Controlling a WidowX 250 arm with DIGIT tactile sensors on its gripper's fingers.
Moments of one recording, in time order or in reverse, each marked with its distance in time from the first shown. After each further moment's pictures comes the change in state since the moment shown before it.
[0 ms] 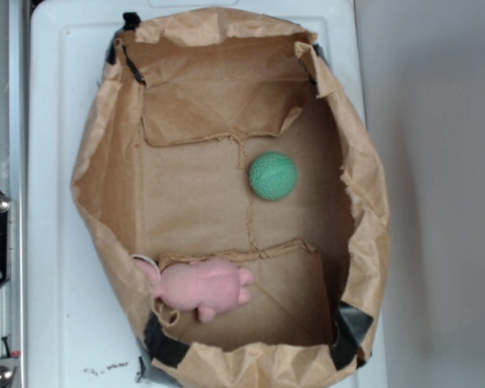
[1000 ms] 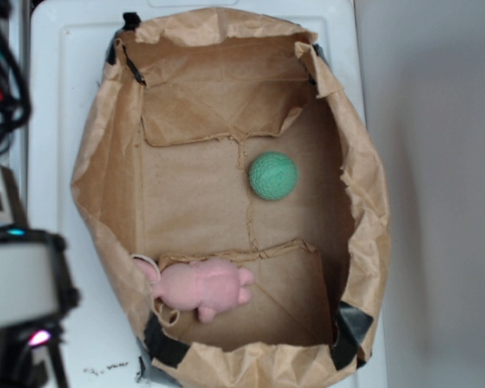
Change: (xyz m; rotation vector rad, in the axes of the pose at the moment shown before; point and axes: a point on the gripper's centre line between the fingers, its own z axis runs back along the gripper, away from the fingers) arm 0.061 -0.030 -0.034 0.044 -0.063 0.154
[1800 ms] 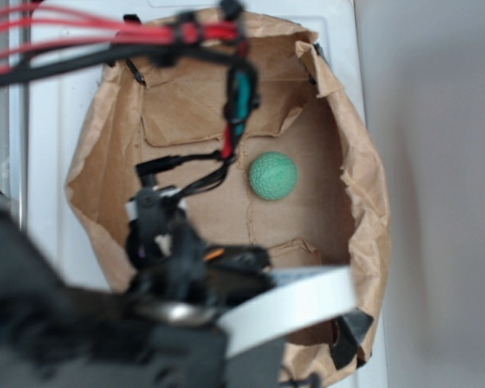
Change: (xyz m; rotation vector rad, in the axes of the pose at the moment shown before) arm 0.064 0.006 -0.073 0.082 -0.002 0.097
